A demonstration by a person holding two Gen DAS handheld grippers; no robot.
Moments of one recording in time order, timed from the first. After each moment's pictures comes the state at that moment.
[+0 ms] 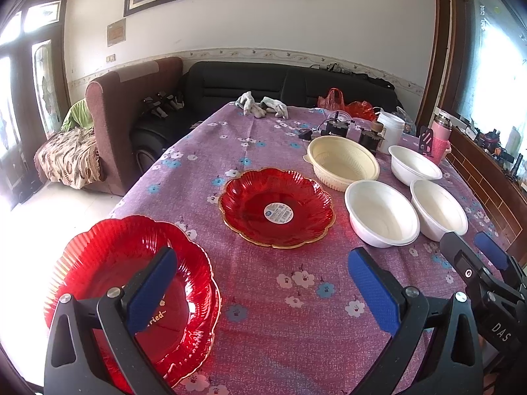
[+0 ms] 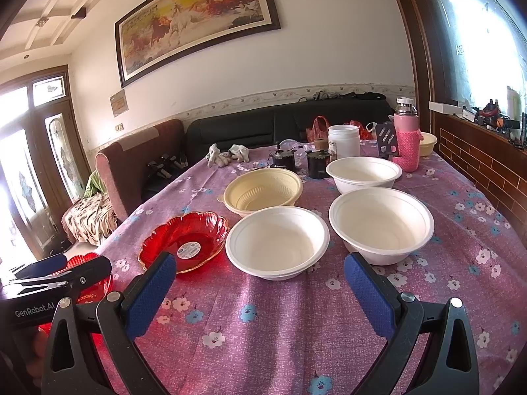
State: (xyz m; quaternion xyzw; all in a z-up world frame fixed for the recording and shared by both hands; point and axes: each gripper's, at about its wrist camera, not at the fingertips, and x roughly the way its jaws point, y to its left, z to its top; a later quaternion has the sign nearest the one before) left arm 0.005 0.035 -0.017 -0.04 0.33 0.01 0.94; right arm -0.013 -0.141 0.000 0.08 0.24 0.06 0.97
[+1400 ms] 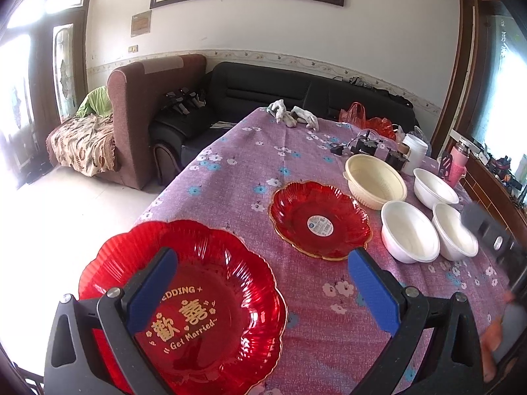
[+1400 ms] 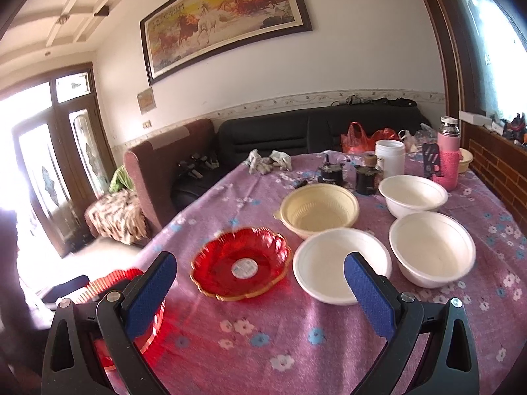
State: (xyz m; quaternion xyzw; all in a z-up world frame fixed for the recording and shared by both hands) left arm -0.001 0.099 -0.006 -0.08 0.32 0.04 0.94; right arm 0.006 -0.089 0.038 0.08 0.24 0.12 0.96
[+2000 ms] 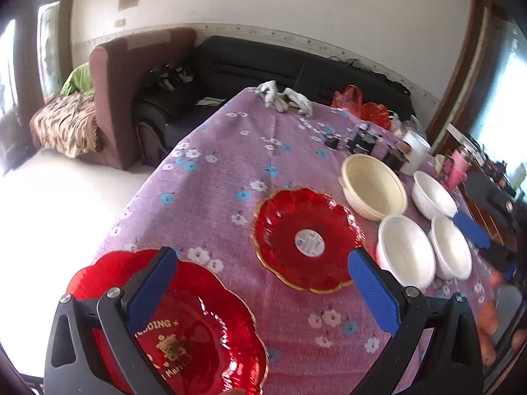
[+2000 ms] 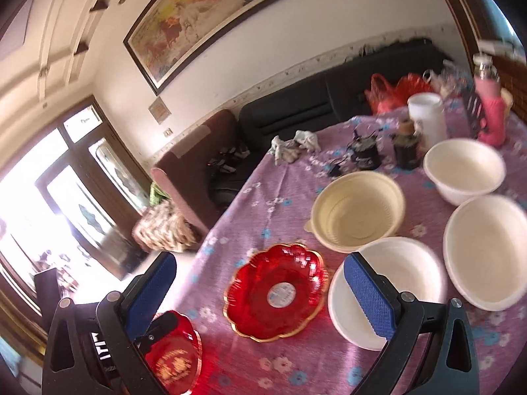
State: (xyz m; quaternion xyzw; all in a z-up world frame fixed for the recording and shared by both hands) left arm 0.077 0.109 -0.001 -0.11 0.38 0.02 0.92; right arm 0.107 -0.111 0.038 0.22 0.30 0.21 0.90
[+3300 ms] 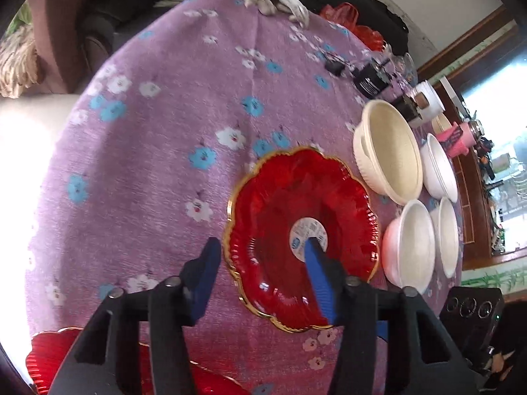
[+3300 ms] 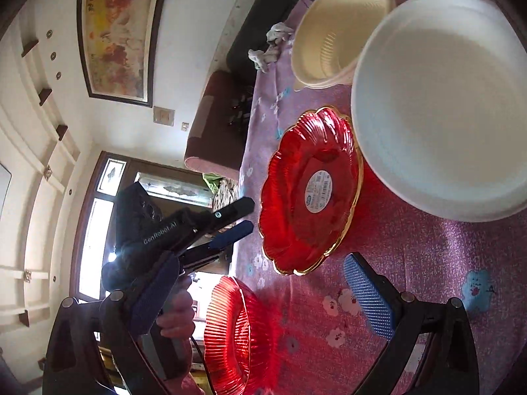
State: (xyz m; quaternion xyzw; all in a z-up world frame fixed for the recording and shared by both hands) left arm 0.207 0.119 -0.075 -0.16 0.58 -0.10 0.79; right arm 0.121 -0.098 -0.095 0.47 0.42 0.27 0.72
